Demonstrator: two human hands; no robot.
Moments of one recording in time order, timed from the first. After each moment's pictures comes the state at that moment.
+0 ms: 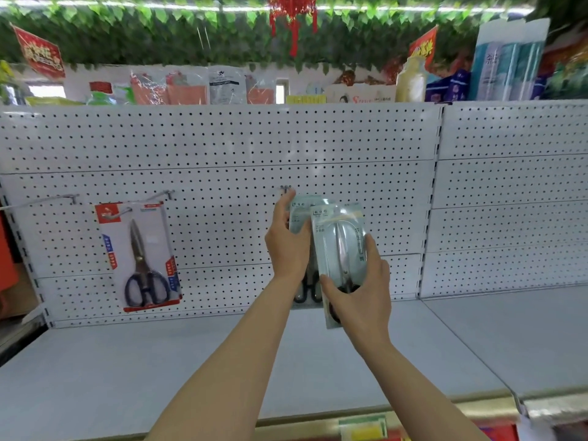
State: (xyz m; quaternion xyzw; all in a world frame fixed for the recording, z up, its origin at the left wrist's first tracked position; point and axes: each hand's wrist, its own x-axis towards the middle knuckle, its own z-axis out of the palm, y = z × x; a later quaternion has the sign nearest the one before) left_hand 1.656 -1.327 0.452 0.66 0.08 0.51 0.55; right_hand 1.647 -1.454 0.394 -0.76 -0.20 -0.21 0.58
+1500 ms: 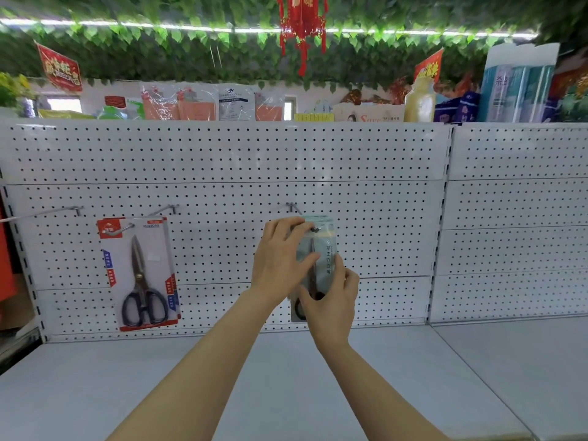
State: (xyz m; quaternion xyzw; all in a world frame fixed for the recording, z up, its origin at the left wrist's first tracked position) left_hand 1.660 -1.270 0.449 0.86 0.03 0.49 0.09; right_hand 1.693 -1.370 0.373 -0.78 -0.19 -0.25 0.55
